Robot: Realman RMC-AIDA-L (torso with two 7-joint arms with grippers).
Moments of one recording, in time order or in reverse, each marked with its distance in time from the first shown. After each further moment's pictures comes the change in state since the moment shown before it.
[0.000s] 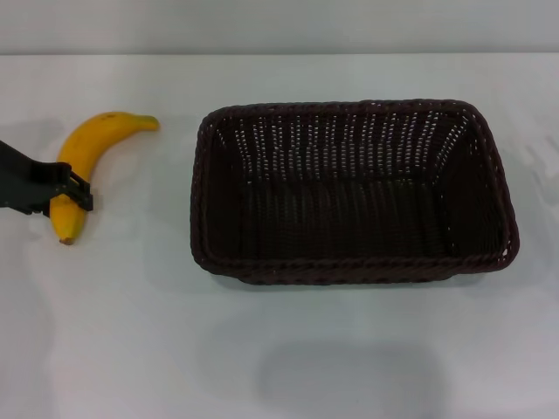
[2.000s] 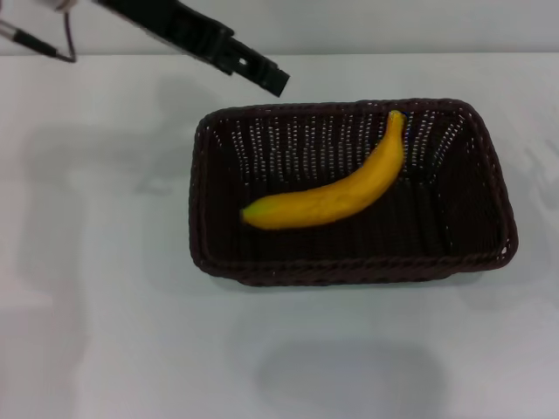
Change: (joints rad) left arm -0.056 -0.107 0.216 0.757 -0.541 -0.555 0.202; right arm -0.025 0.000 0.000 -0.006 0.003 0.090 0.010
